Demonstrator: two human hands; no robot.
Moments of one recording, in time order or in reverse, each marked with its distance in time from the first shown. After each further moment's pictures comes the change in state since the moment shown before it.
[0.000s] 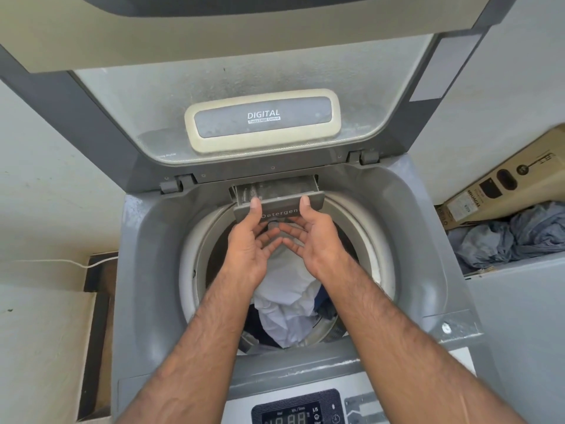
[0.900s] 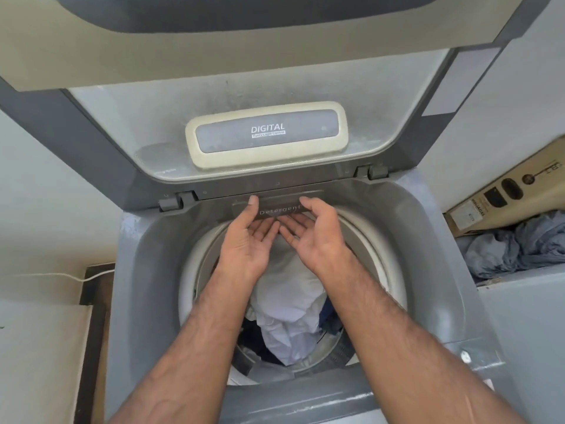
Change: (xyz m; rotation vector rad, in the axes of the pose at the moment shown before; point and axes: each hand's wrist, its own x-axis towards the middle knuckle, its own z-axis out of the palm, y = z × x) left_hand 0.022 0.030 0.018 -0.291 -0.035 -0.006; right_hand 0.020 -0.026 0.027 0.311 -0.054 0.080
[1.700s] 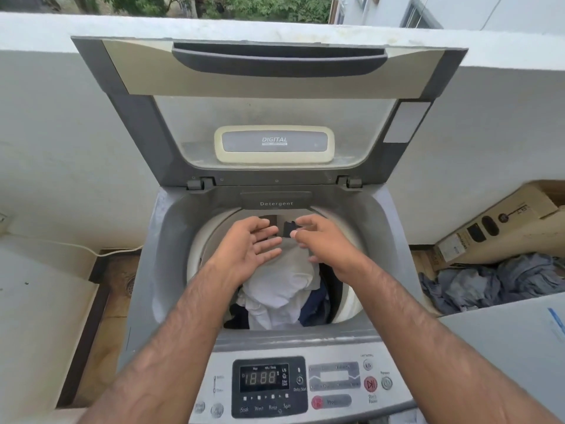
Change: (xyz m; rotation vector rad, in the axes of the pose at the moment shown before) left_hand -0.101 -0.006 -0.012 0.382 -0.023 -0.069; right_hand -0.101 -0.036 -0.043 -1.169 -0.152 -0.235
